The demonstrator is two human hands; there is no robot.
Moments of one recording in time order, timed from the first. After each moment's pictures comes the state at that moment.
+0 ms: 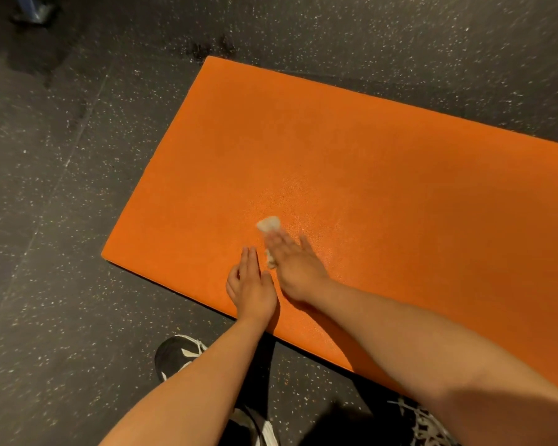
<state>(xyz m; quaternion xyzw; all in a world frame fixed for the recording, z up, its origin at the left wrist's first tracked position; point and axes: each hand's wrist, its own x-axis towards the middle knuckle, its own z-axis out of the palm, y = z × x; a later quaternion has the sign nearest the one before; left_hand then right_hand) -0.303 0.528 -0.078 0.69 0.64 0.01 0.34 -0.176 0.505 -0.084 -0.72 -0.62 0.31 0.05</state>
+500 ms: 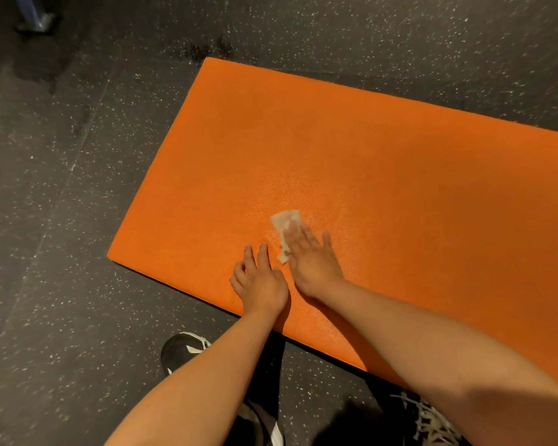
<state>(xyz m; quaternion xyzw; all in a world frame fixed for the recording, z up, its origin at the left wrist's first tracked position) -0.285 0.525 -0.067 0.73 0.63 -0.09 0.26 -0.160 0.488 -0.081 -0.77 -0.57 0.30 0.04</state>
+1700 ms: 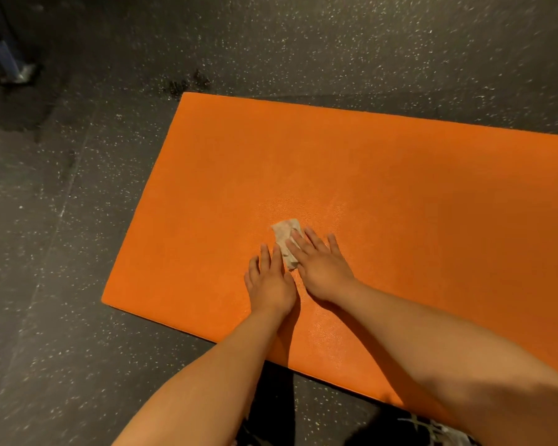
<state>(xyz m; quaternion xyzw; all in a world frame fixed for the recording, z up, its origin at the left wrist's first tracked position) -0.238 0.559 -0.066 0.80 0.51 -0.14 0.28 -0.108 0.498 -0.083 -0.78 -0.56 0.28 0.03</state>
